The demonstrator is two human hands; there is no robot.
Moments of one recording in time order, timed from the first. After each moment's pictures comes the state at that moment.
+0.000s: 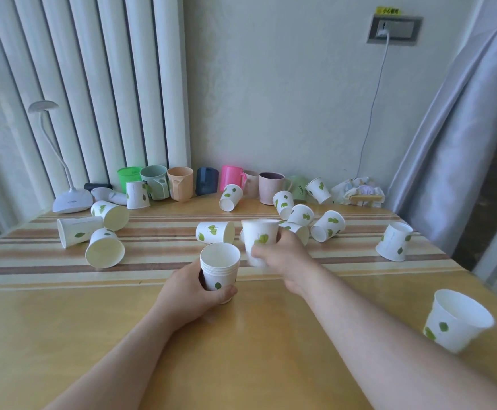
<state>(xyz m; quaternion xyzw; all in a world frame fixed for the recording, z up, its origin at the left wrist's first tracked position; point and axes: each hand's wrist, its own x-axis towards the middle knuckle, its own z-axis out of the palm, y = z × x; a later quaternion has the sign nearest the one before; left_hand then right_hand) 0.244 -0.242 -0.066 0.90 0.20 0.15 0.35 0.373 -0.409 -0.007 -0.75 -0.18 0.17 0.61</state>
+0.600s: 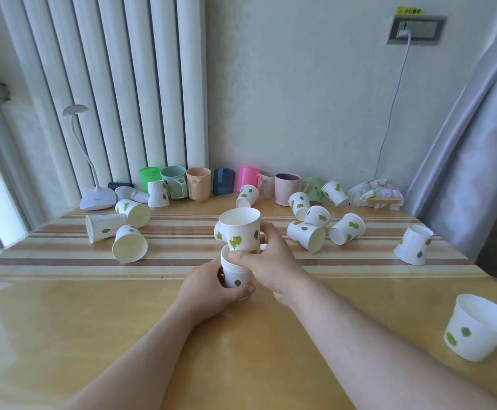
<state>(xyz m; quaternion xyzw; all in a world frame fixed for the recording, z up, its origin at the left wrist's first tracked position) 0.243 -0.240 -0.070 0.91 0.19 0.17 0.34 0.328 -0.379 -0.012 -0.72 -0.26 0.17 0.62</state>
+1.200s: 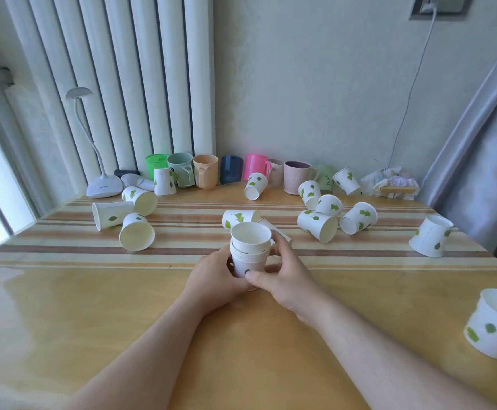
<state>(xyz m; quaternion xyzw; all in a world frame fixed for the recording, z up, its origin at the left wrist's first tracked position) 0.243 -0.240 -0.068 0.91 0.18 0.17 0.34 0.327 -0.401 -0.059 -0.72 -0.31 0.19 0.59</state>
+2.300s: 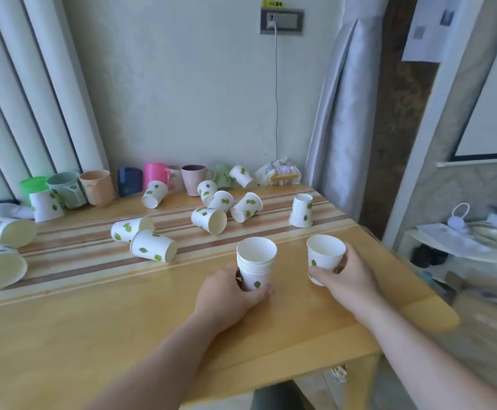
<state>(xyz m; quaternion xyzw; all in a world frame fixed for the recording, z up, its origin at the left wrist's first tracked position) 0.299 -0.455 -0.069 0.93 0.09 0.08 0.36 0.368 -0.703 -0.057 -0.85 -0.02 -0.05 0.53</state>
